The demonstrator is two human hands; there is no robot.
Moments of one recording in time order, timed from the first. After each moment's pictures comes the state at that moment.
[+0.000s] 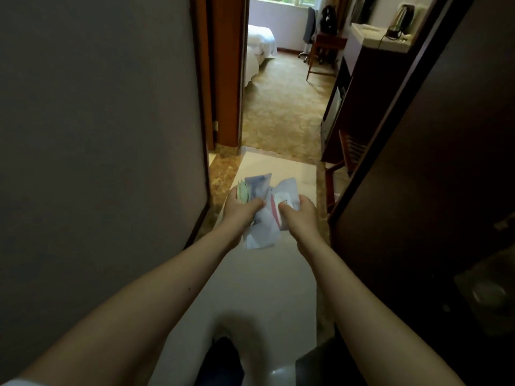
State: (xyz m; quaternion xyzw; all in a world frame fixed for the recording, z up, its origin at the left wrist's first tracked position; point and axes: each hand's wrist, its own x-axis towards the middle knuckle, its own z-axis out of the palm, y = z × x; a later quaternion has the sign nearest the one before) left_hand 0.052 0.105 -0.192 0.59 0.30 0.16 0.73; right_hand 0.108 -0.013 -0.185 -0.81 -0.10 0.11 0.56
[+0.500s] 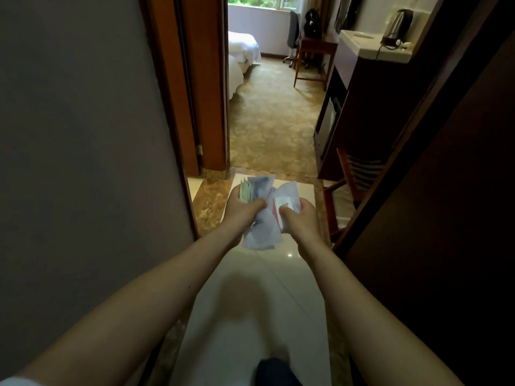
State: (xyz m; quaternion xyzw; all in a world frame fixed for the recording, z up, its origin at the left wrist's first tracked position) left_hand 0.326 0.252 -0.165 0.65 0.29 0.14 0.69; right_hand 0.372 0.132 -0.175 -0.80 -0.05 0.12 0.58
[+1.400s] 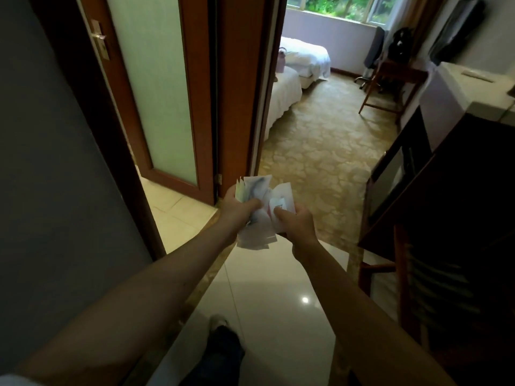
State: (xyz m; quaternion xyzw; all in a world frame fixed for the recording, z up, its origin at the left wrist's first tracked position) left_hand 0.775 0.471 -0.186 0.60 0.38 0.25 0.66; right_hand 0.856 0.363 -0.193 -0.71 -0.13 0.28 0.63
